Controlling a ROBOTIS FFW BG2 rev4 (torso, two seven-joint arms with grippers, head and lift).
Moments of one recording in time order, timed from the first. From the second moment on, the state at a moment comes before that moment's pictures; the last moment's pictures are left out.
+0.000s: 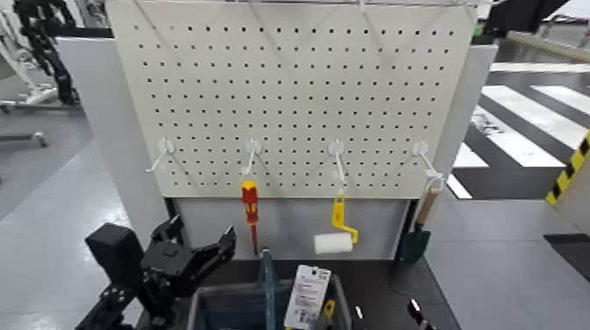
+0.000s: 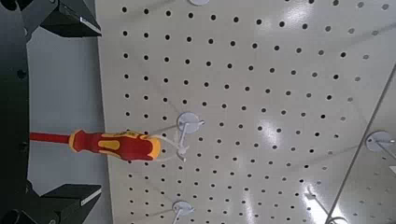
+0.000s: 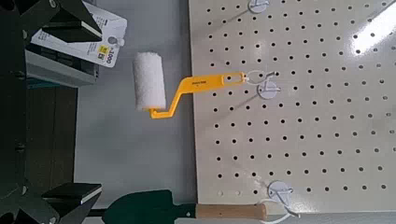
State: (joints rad) left arm 0.19 0.15 -0.05 -1.95 0.27 0.14 -0.23; right arm 0.38 -0.11 0.22 -1.69 -0.09 -0.28 -0.06
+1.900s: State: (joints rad) left arm -0.18 0.25 -0.24 -1.57 0.32 0.18 -0.40; right arm 0.36 -0.12 0.23 -1.67 -0.10 -0.30 -0.06
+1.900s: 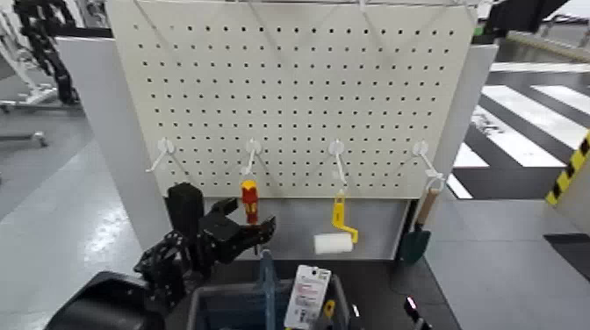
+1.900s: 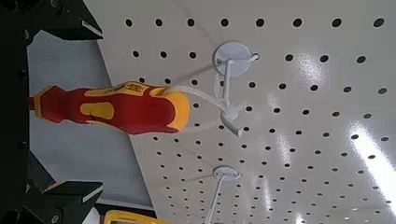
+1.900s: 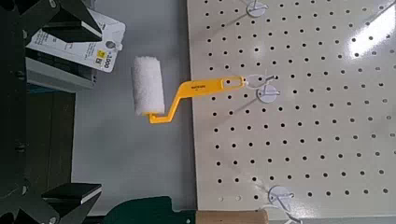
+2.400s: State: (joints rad) left arm -0.18 0.25 -0.24 -1.56 0.33 0.20 -0.42; right arm 0.36 -0.12 0.23 -1.67 -0.10 -0.30 -0.06
